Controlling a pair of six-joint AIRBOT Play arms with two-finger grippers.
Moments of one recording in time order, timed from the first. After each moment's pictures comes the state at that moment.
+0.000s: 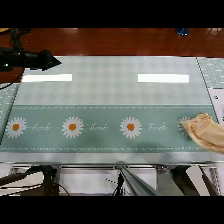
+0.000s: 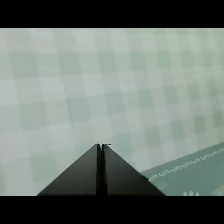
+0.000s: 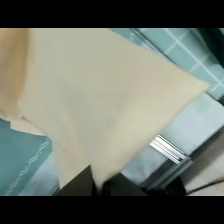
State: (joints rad) left arm 0.12 -1.37 1.36 0.82 -1.05 -1.21; right arm -1.08 -0.87 1.17 -1.59 1.77 1.47
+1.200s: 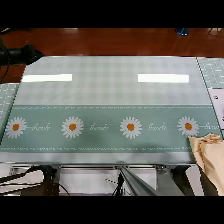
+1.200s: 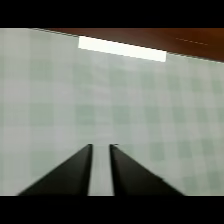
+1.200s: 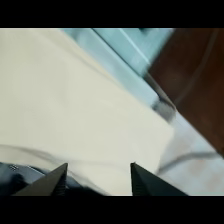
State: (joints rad) left arm 0.25 -1.38 1.36 0.72 -0.94 -1.06; right arm -1.00 -0.79 0.97 -1.80 1.62 1.36
